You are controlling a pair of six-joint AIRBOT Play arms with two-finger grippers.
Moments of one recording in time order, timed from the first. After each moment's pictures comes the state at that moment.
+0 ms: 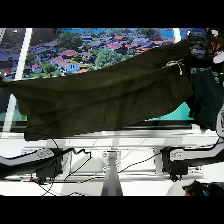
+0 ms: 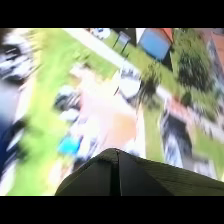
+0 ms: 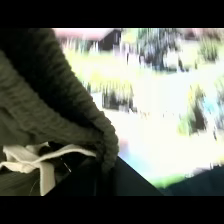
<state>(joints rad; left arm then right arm) 0.72 -1.43 1.20 1.03 -0.85 -1.21 -0.32 -1.58 1.34 -1.19 0.61 1.14</state>
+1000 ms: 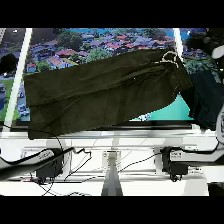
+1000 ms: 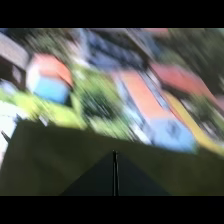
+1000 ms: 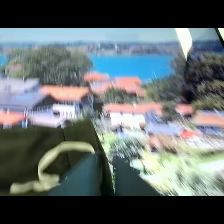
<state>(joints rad) 0.50 -1.28 1.19 1.00 -0.75 -1.22 -0.30 -1.43 1.41 -1.29 0.52 1.13</state>
